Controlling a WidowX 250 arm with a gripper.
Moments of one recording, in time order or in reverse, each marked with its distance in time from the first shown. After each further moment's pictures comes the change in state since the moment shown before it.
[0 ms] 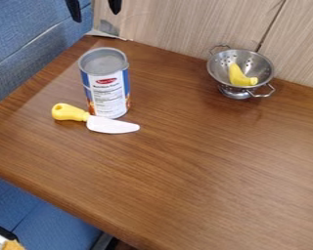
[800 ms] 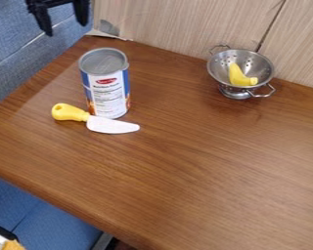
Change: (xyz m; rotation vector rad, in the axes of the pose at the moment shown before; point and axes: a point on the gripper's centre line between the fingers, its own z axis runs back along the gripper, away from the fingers) arm 0.026 0.055 -0.031 0.102 0.089 0.264
